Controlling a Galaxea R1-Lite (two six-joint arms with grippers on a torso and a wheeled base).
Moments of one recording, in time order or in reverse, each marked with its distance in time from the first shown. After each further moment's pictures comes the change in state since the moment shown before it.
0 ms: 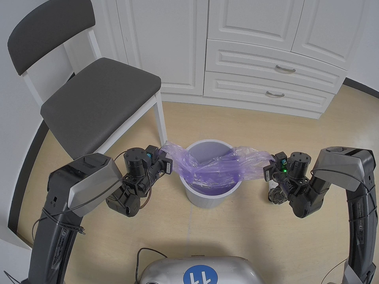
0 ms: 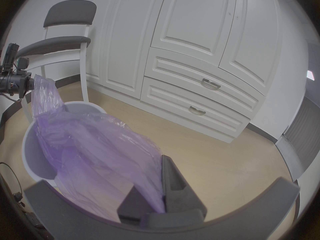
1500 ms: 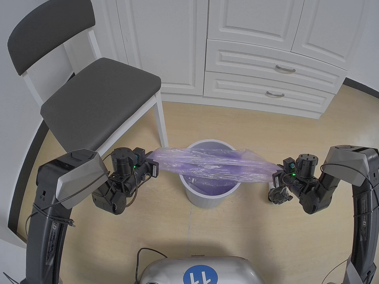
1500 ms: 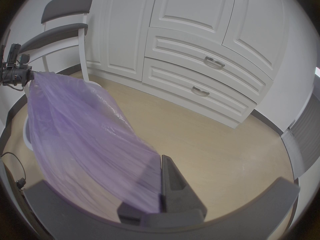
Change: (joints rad) left arm 0.092 -0.046 0.094 0.059 -0.052 -0.001; right arm -0.113 -0.010 0.021 0.160 0.120 0.006
